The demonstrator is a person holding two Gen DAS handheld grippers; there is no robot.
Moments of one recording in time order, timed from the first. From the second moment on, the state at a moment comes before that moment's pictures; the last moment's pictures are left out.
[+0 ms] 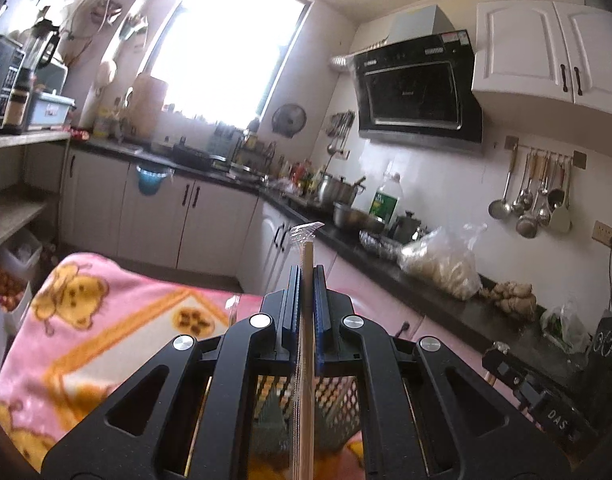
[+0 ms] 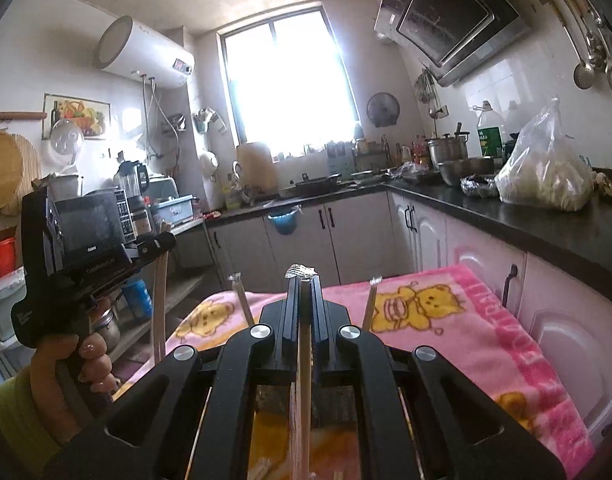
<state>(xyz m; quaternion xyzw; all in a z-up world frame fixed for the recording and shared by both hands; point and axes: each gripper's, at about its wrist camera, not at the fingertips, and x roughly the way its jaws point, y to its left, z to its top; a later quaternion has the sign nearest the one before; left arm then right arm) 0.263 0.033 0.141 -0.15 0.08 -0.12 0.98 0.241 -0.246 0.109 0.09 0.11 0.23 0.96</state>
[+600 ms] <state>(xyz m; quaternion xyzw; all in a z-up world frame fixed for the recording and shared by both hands) 0.321 0.027 0.160 -0.13 0.01 -0.08 0.99 0.299 -0.240 0.137 0.10 0.05 0.21 0.97</state>
